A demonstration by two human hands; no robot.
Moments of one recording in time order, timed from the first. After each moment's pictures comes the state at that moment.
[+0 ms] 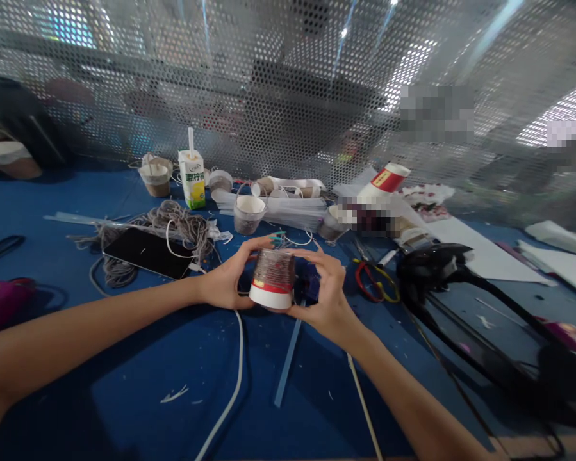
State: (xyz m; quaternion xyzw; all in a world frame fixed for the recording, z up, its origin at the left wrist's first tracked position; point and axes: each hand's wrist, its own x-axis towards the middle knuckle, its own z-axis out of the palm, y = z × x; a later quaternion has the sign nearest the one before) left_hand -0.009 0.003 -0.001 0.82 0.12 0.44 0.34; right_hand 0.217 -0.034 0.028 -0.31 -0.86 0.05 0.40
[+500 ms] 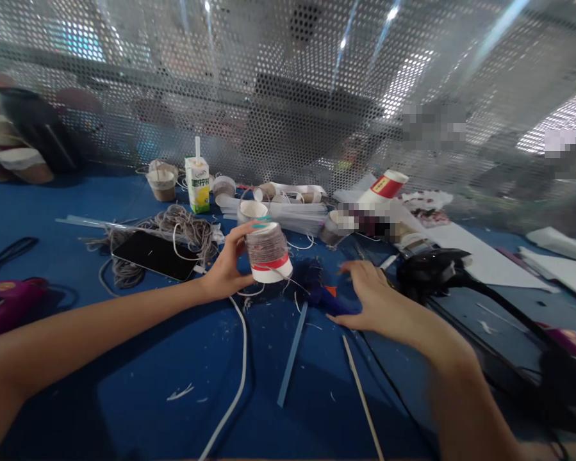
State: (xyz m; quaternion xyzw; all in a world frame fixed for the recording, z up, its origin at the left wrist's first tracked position) left_hand -0.003 0.017 -0.013 0.74 0.15 0.61 0.24; right_hand 0.276 -0.036 0.079 -0.56 -0.82 0.02 0.05
